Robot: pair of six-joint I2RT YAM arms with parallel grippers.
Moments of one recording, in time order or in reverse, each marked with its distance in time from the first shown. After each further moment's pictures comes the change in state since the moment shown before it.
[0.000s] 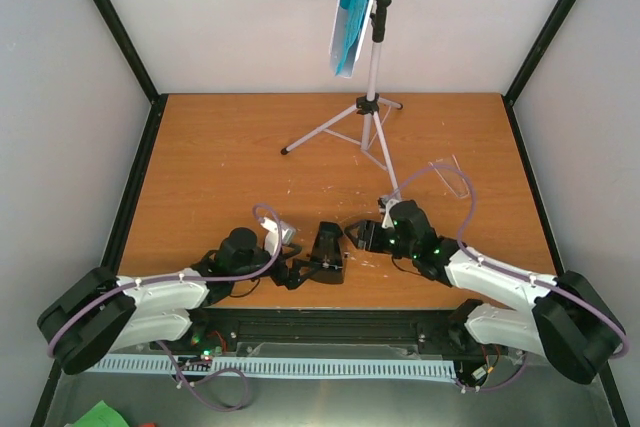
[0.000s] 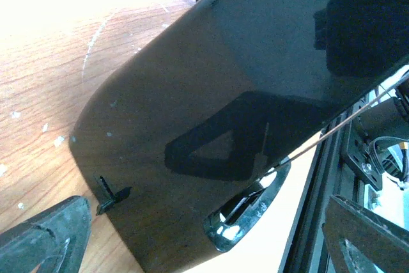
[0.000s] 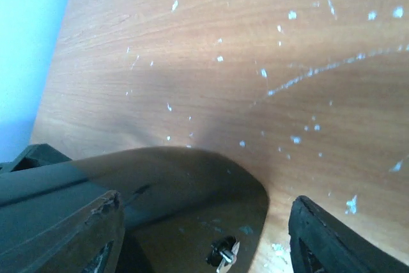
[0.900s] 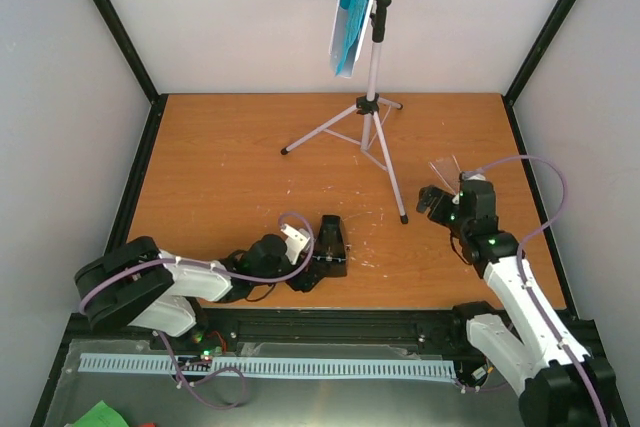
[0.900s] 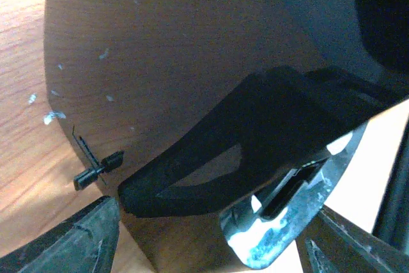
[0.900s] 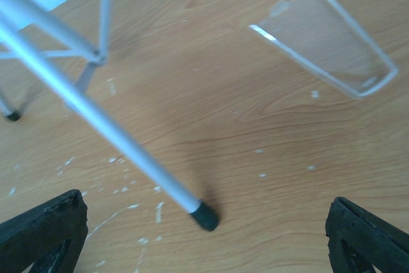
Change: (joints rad) left arm -0.183 0.256 0.094 0.012 -0.263 0.014; right arm -0.506 -0.304 0.157 -0.461 0.222 -0.262
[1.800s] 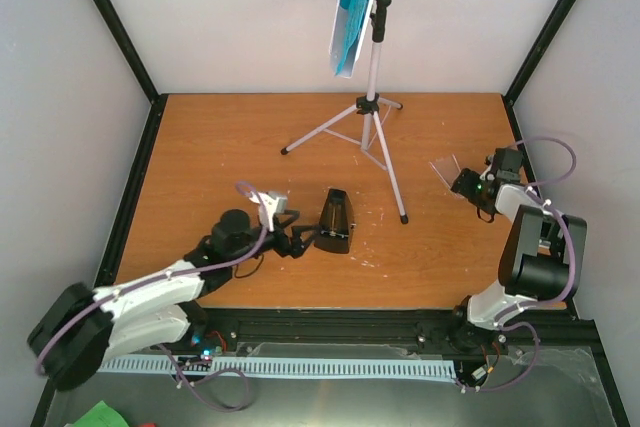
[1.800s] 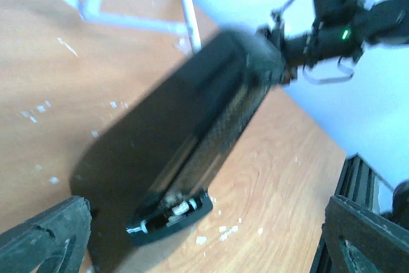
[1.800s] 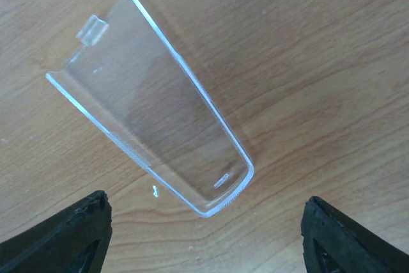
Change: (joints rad) left arm 0.205 -0.304 0.063 -0.042 0.101 -0.068; right arm -0.456 0.747 0.277 0.134 -0.205 -0.214
